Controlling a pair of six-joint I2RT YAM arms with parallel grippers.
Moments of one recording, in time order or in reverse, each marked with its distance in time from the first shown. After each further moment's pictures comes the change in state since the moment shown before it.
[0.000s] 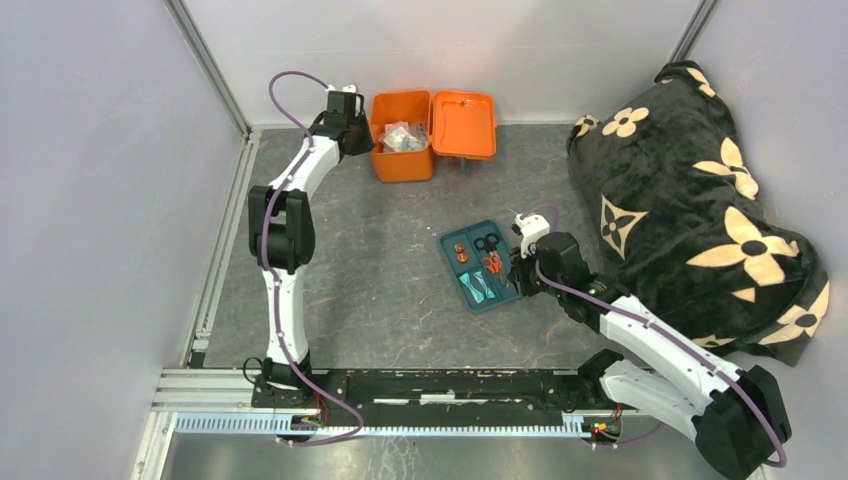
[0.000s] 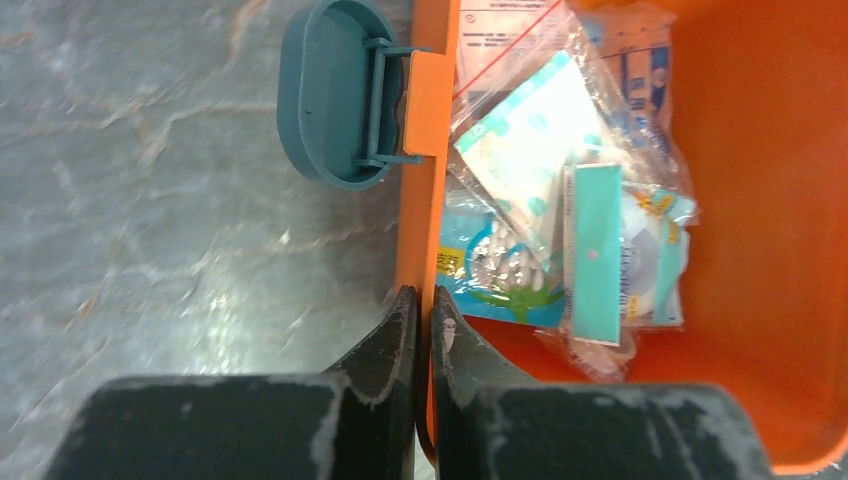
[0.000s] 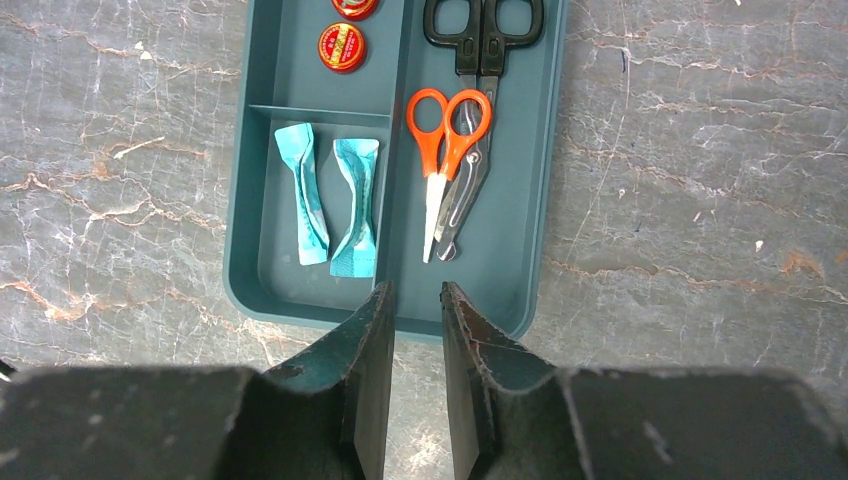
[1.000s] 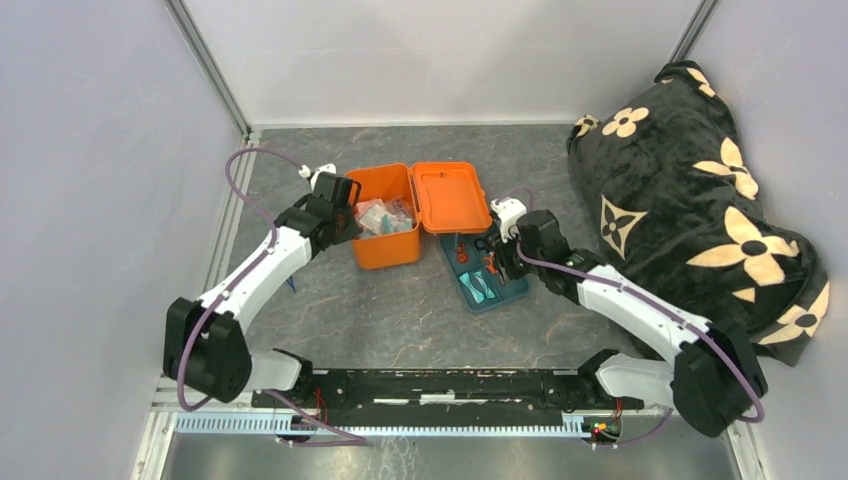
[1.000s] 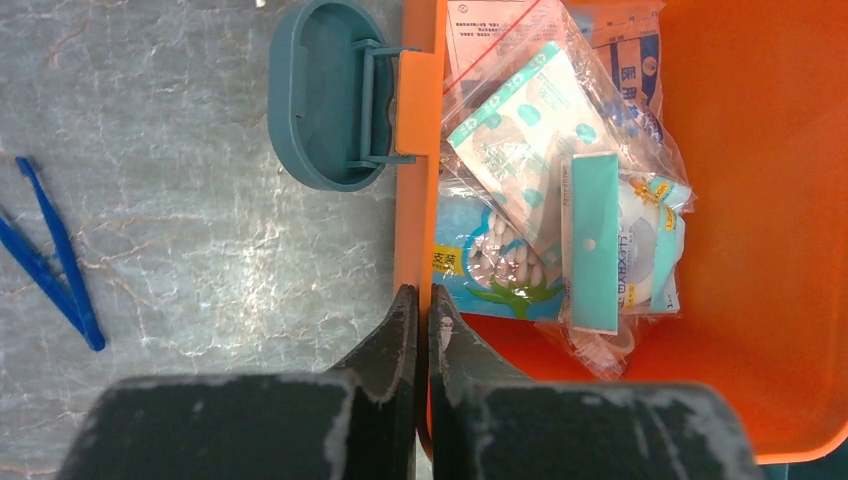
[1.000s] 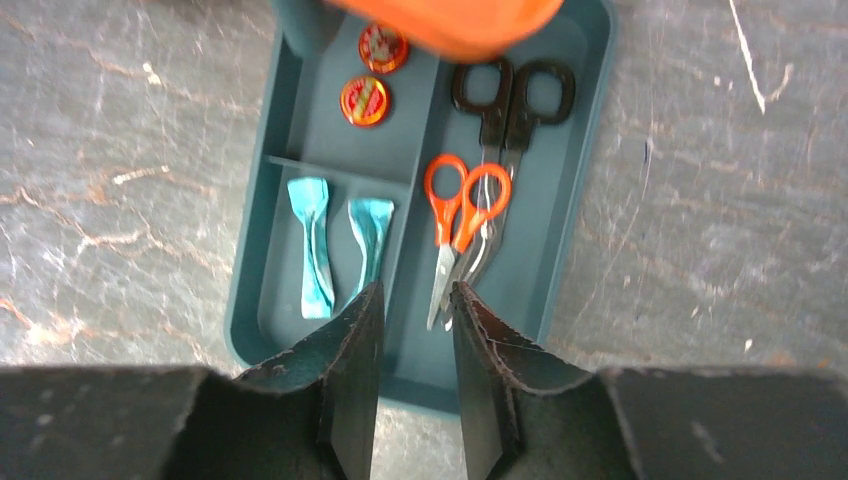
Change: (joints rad) left arm -0.182 -0.907 -0.956 -0.154 -0.309 -0.216; right arm 0.000 0.199 0.105 0.048 -0.046 -0.103
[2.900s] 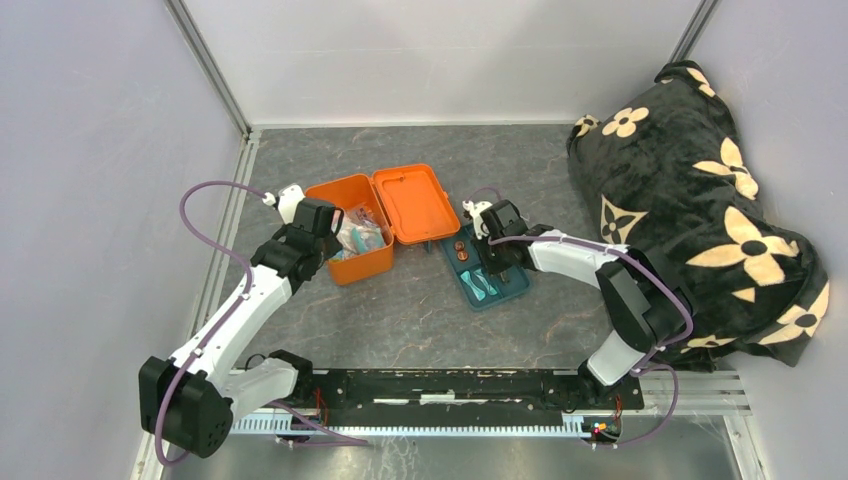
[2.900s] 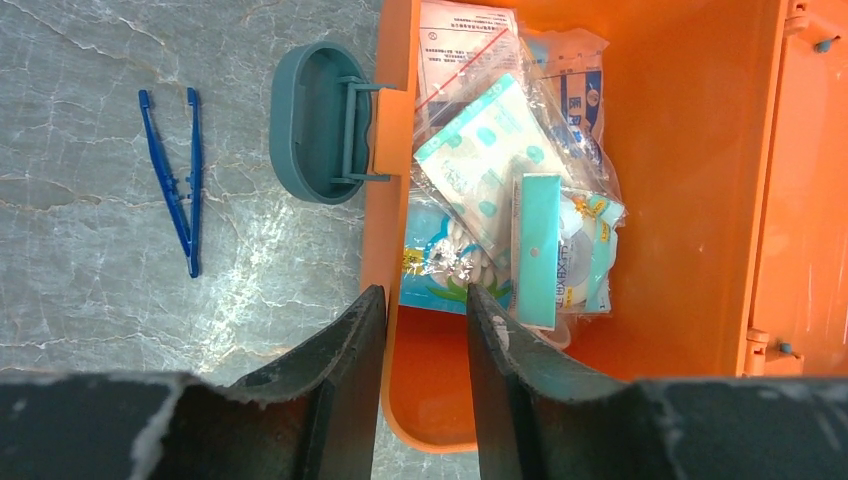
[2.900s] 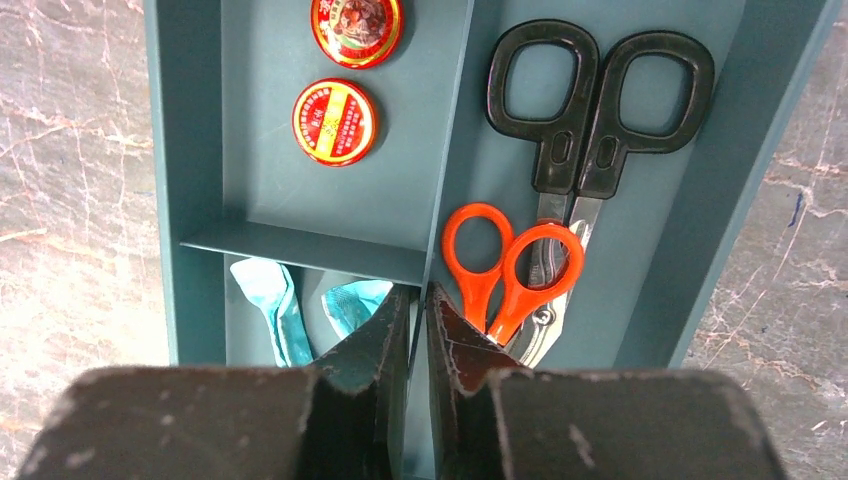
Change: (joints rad) left arm -0.005 -0.294 -0.196 -0.042 -0.214 -0.164; right arm 0.005 0.505 0.224 -0.004 -0.015 0.028
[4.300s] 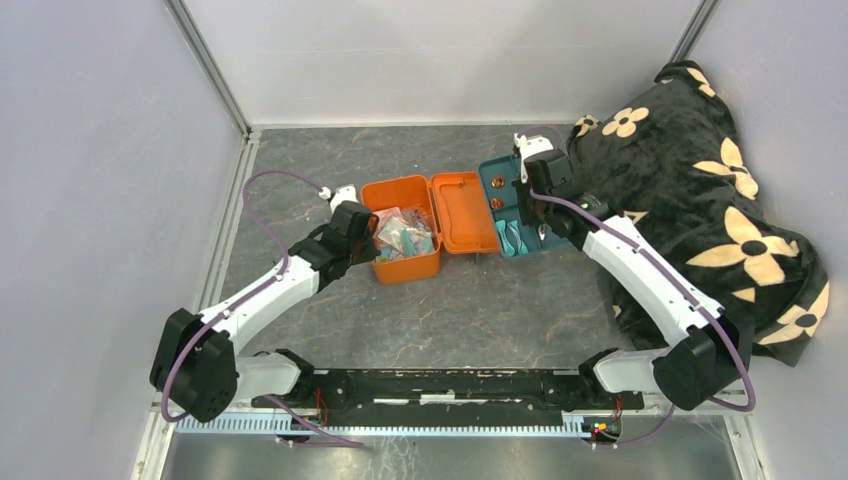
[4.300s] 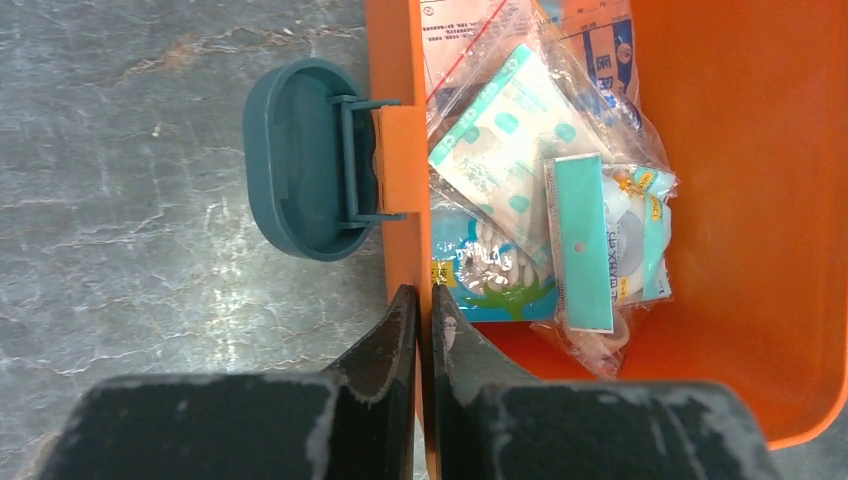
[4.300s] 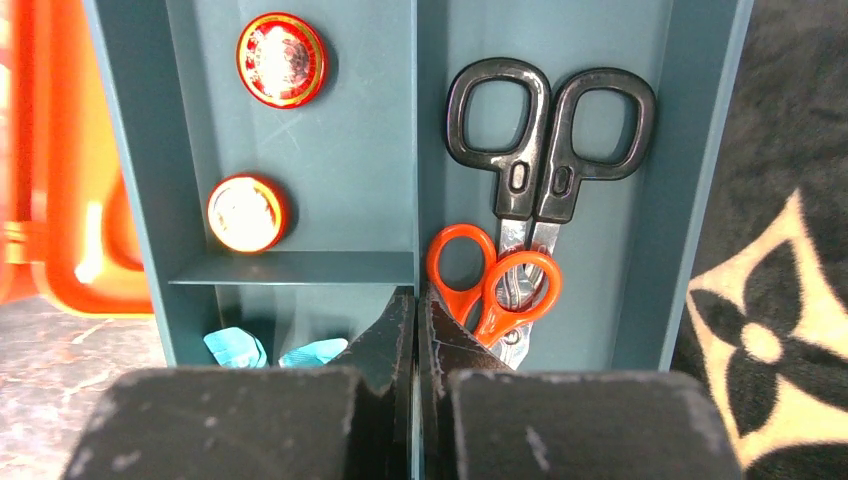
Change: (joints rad) left arm -0.154 0.166 -0.050 0.256 0.205 0.103; right arm -0.098 -0.321 0.298 -0.386 0.304 0.046
